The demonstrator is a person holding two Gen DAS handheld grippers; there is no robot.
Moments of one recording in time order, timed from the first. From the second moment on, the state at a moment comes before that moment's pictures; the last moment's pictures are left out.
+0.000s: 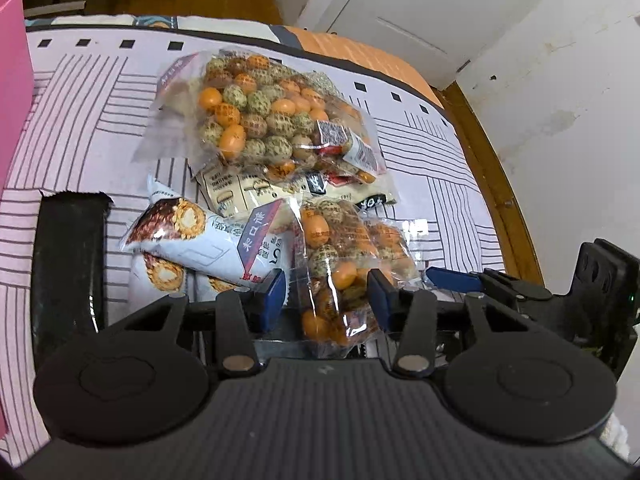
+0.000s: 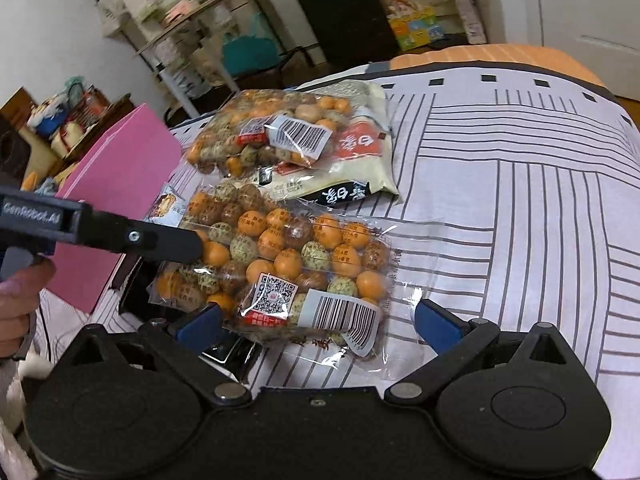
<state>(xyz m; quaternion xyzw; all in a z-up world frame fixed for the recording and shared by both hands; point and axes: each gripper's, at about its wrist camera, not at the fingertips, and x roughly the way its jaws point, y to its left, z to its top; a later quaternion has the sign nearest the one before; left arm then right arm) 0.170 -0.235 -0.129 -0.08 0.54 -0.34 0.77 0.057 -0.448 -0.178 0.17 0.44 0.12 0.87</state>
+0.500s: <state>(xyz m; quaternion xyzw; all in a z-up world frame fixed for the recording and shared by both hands) 0.159 -0.244 -0.133 -0.07 0.53 -0.32 0.78 0.049 -0.411 -0.184 0.06 0.44 0.08 0.89</state>
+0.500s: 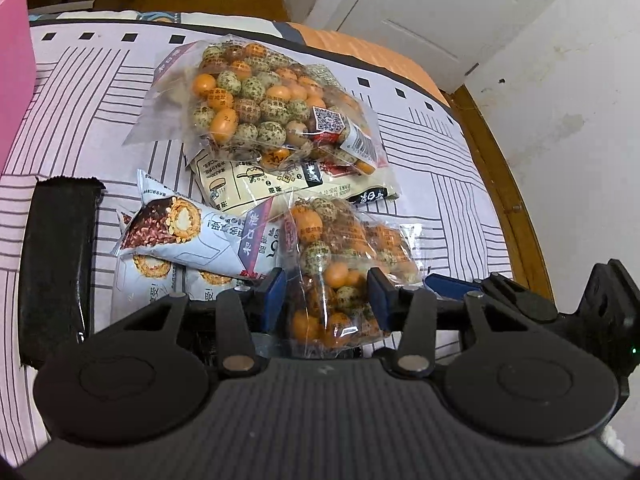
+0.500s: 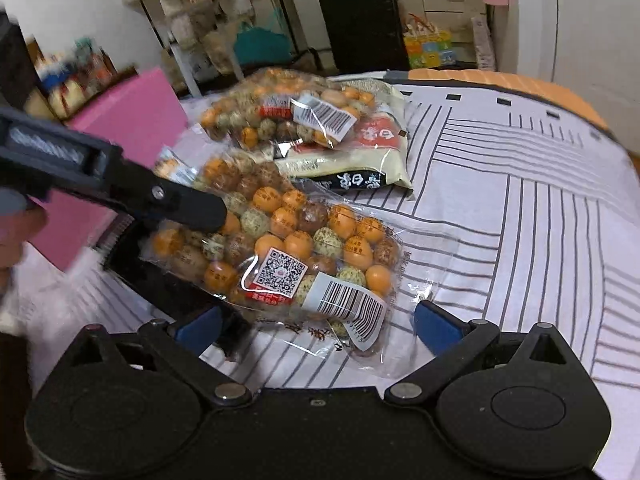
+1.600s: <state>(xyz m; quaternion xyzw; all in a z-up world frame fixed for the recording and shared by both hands) 0.093 -0.219 -0.091 -0.01 0.48 -0.38 0.79 -0.008 -0.336 -0.152 0.05 0.41 0.01 0.91</state>
